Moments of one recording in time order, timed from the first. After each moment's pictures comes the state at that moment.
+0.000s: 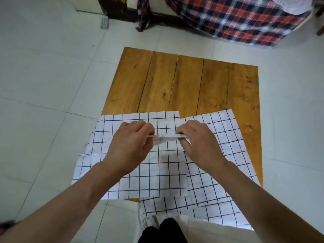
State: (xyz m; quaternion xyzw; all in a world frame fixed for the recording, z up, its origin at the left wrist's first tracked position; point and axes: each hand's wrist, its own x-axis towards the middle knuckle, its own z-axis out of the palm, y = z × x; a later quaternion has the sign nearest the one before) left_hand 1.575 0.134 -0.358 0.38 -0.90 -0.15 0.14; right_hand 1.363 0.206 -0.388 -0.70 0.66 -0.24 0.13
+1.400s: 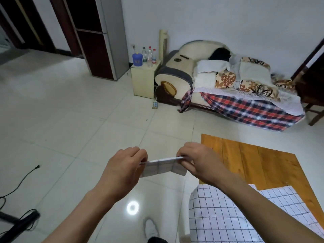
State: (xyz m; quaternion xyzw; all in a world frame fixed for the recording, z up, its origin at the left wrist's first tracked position) left_hand 2.087 -0.053 -0.080 0.42 -0.88 -0.08 0.20; right_hand 1.823 -0.017 -0.083 -0.80 0.57 -0.18 0.08
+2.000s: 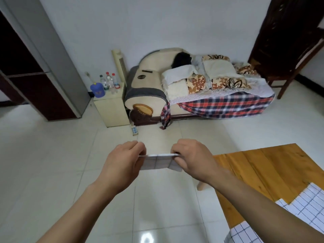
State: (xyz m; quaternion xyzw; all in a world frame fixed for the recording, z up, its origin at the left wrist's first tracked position) left_hand 1.991 -0.401 -0.037 0.27 -0.95 -0.07 0.16; right_hand 1.782 -0.277 -0.060 -0.67 0.71 -0.20 0.03
